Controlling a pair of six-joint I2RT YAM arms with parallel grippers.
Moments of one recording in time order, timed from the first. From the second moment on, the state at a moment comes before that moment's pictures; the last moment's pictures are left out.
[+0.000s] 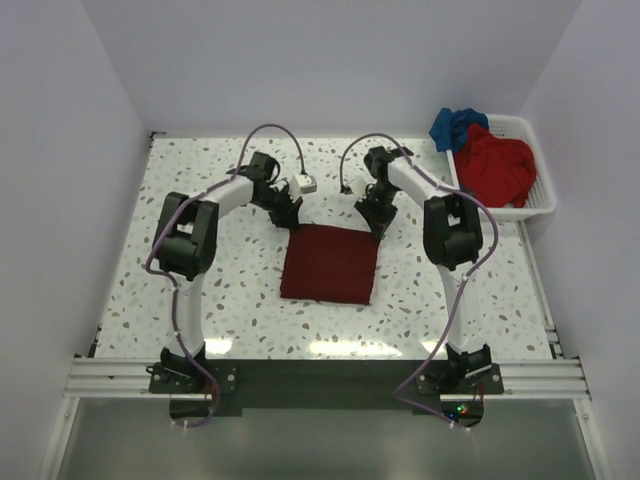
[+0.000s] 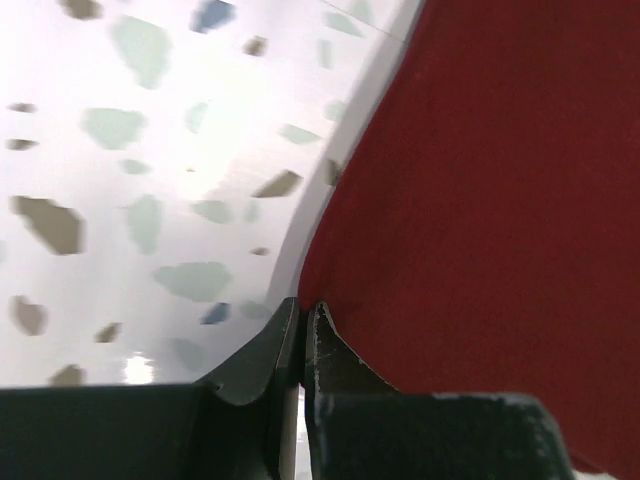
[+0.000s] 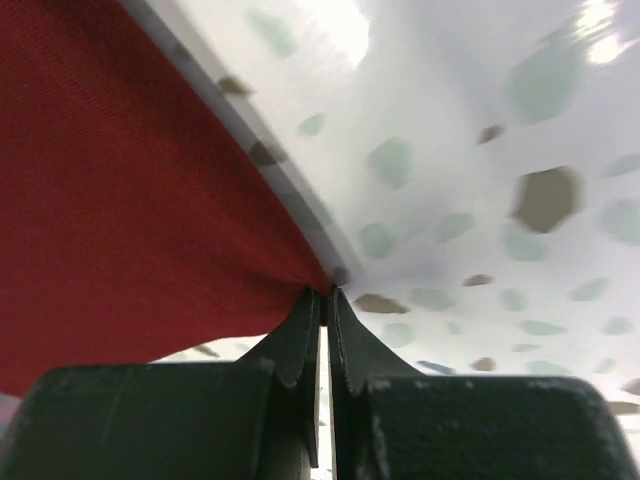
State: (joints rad) left arm -0.30 2.14 1.52 -0.57 0.71 0.69; right arm 0.34 2.32 1.92 -1.21 -0.25 -0.50
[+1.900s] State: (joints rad) left arm -0.61 1.35 0.98 -0.21 0.38 0.06; right arm 0.27 1.63 1.47 -1.11 -0.74 -0.19
